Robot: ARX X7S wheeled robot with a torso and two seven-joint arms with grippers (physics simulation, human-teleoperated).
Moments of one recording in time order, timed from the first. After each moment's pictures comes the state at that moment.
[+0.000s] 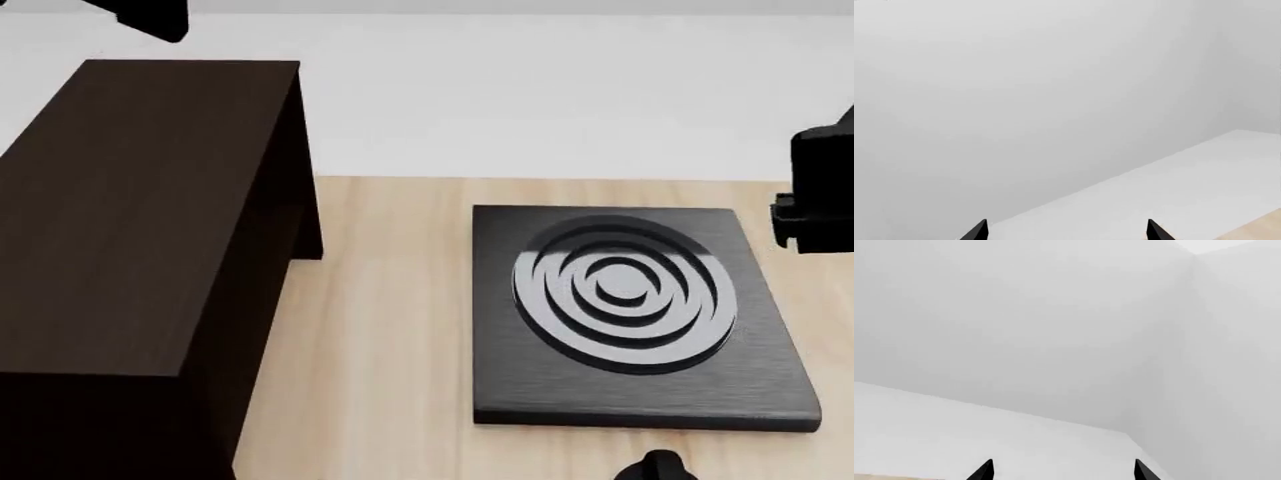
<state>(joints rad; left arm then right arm) -1.49 -0.38 0.35 0.27 -0.97 -1.30 -0.47 0.92 0.63 0.08 -0.78 0.28 1.51 0.05</state>
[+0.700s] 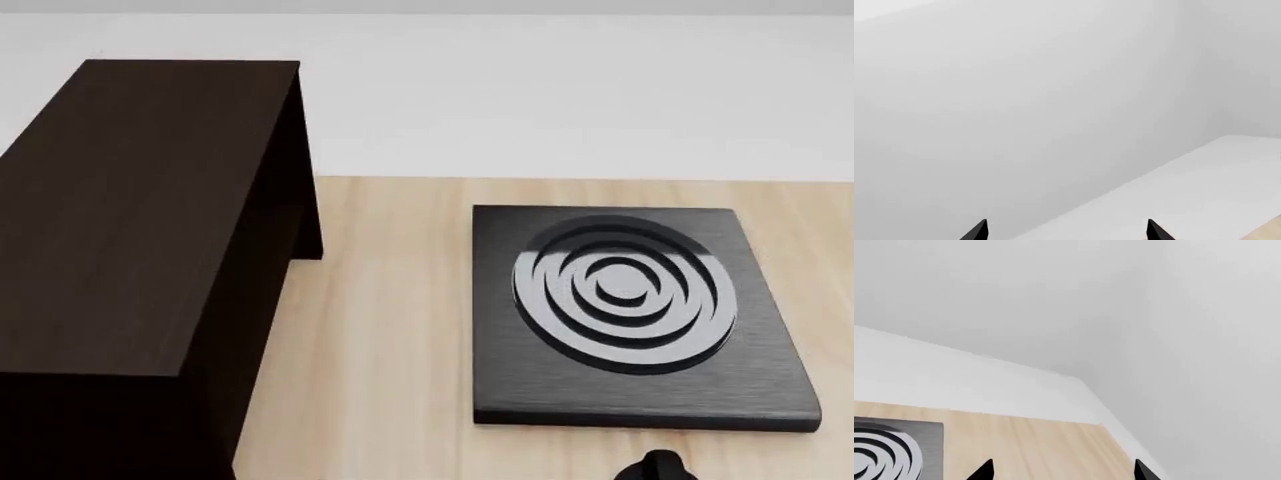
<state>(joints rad) -1.66 -0.33 0.45 0.15 -0.93 -1.27 -0.39 0.69 1.06 0.41 -0.70 1.35 1.54 0.81</state>
